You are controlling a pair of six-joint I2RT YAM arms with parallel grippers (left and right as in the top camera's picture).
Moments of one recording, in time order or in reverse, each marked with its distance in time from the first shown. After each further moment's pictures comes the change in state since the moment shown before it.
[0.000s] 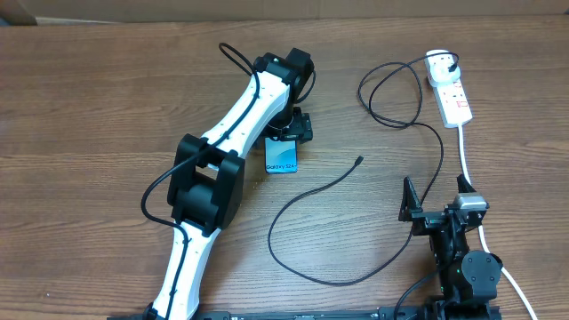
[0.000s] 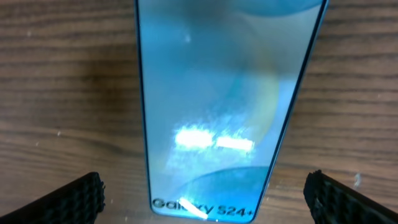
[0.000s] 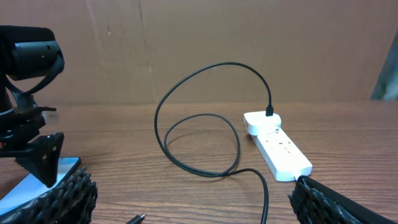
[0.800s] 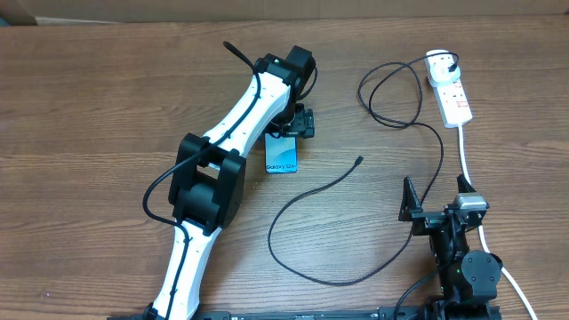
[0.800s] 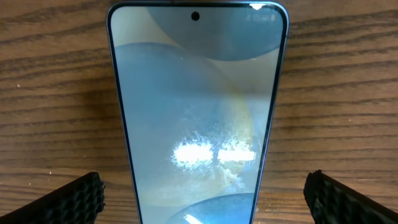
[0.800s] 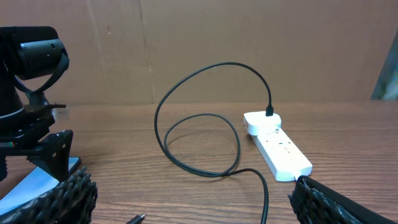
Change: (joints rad) left arm 0.001 0.010 0.000 0.080 -0.012 0.063; right arm 0.000 0.000 0.000 0.000 0.000 0.000
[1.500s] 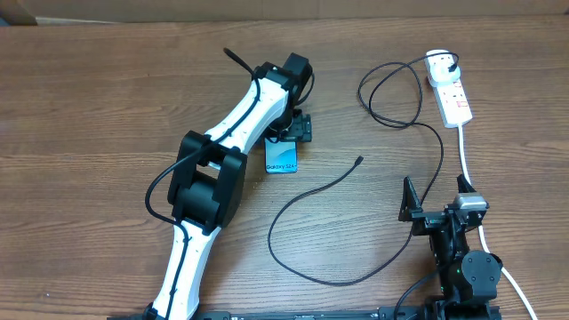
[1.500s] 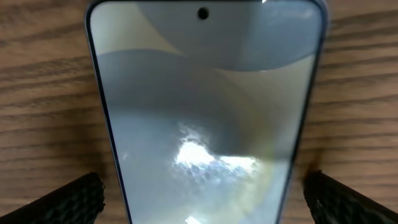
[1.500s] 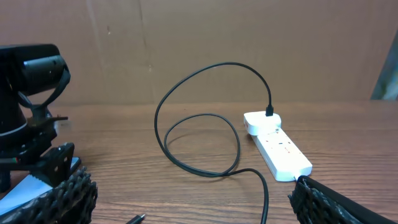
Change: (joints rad) left arm 0.008 0.000 -0.098 0.099 0.000 0.024; right arm 0.000 0.000 0.000 0.001 0.000 0.000
